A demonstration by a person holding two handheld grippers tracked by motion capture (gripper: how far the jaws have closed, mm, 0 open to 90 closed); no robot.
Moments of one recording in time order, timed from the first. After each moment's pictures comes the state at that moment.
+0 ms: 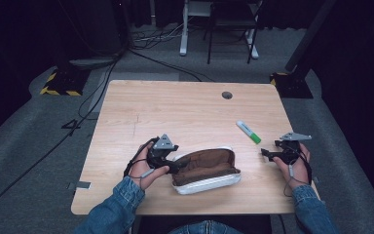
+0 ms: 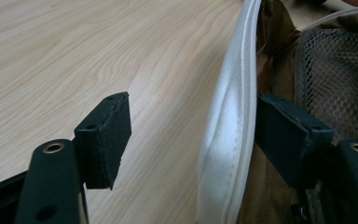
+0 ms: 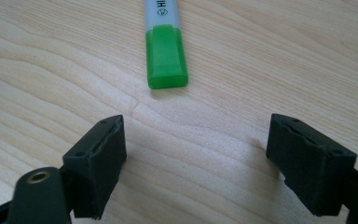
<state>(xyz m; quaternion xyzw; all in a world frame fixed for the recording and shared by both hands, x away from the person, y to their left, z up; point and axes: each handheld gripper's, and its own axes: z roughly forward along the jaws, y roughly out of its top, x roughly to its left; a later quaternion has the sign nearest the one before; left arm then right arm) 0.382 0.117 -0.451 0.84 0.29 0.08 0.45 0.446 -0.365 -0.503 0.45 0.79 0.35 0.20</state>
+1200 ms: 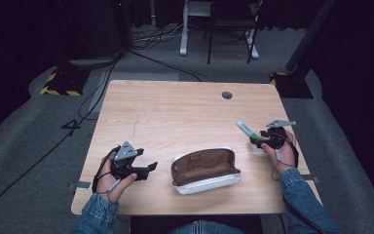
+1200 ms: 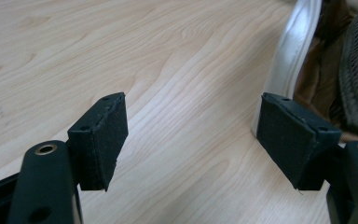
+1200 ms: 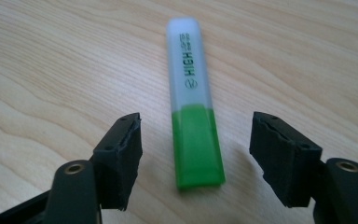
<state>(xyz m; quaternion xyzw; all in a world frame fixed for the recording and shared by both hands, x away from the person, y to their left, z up) 0.342 0.204 -0.454 0.80 0.37 0.14 0.44 0.490 -0.324 -0.493 0.44 0.80 0.36 0.18</state>
